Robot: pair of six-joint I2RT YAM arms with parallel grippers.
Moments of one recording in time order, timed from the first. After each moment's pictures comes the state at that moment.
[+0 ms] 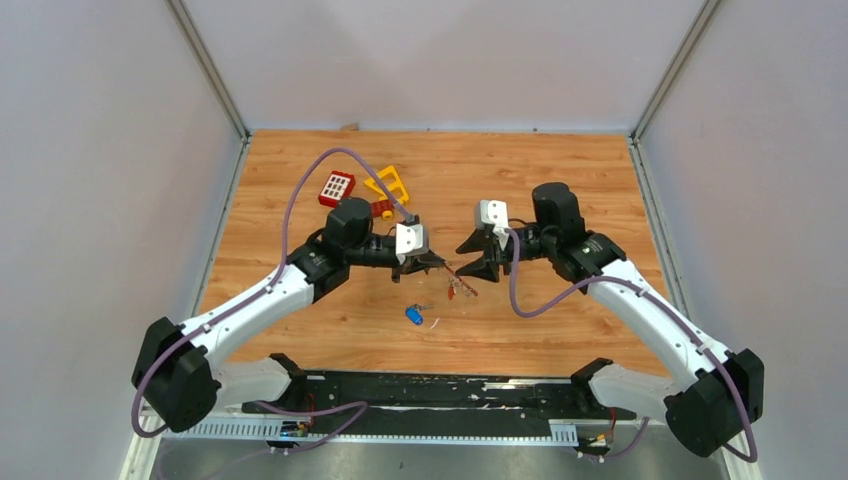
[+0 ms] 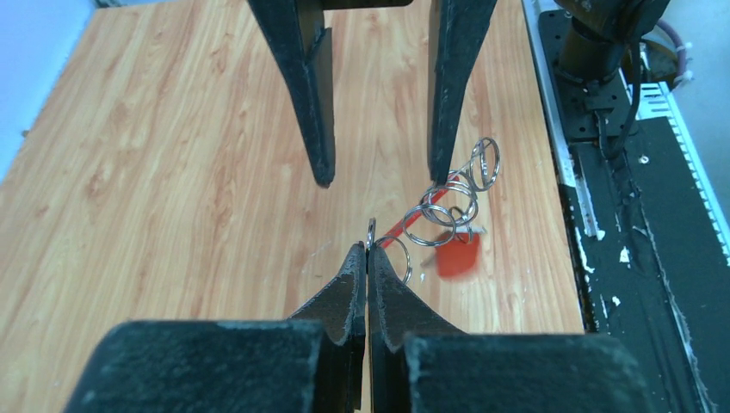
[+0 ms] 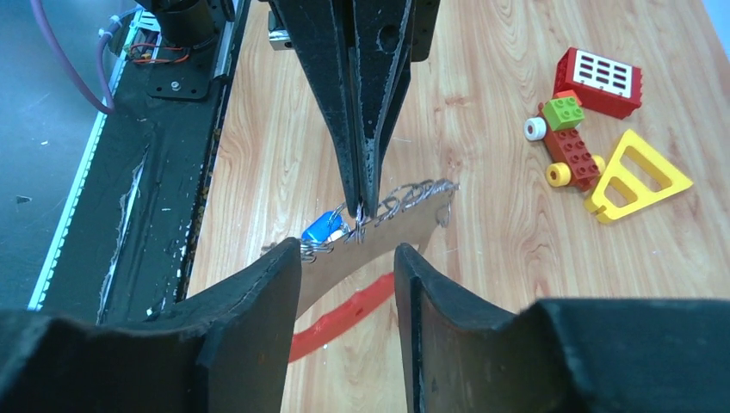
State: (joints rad) left arm -0.69 1.20 0.84 0.03 0.82 0.40; right arm 0.53 1.15 0.97 -0.32 -0.97 -0.53
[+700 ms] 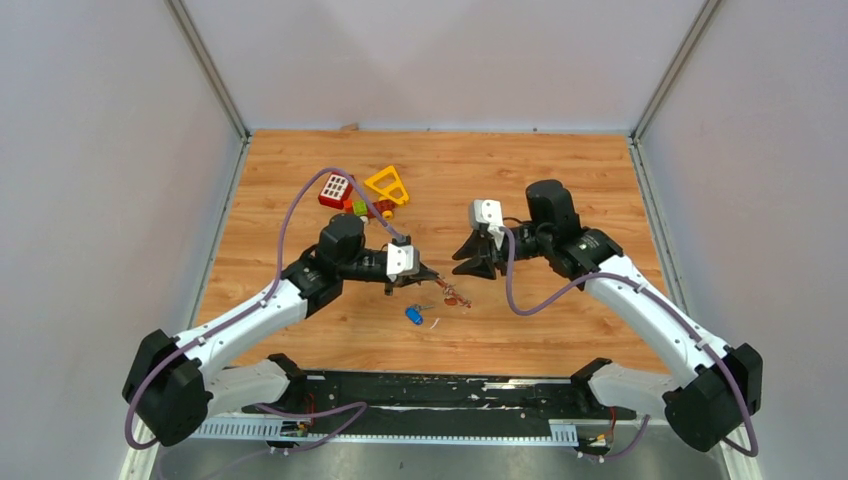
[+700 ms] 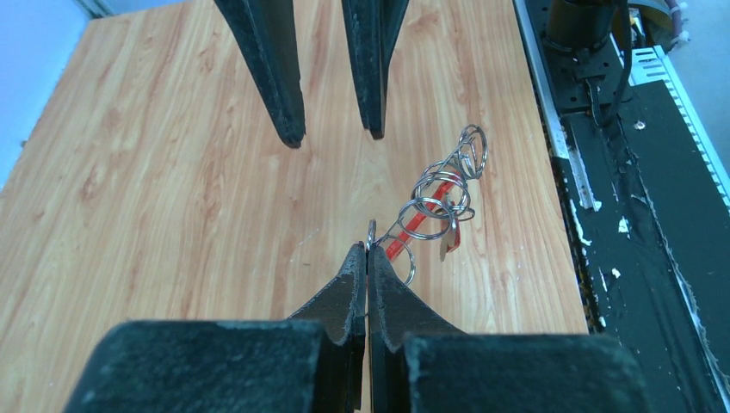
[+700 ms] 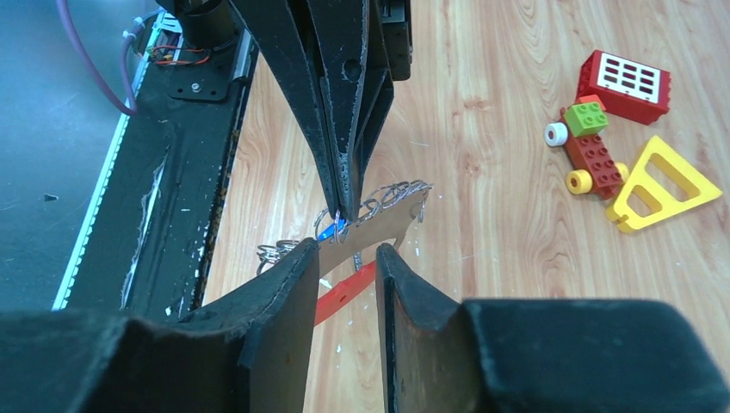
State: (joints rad) left arm -0.69 1.11 0.72 0.06 0.82 0.47; right arm 0.55 1.15 1.01 -0.39 -0.97 -0.55
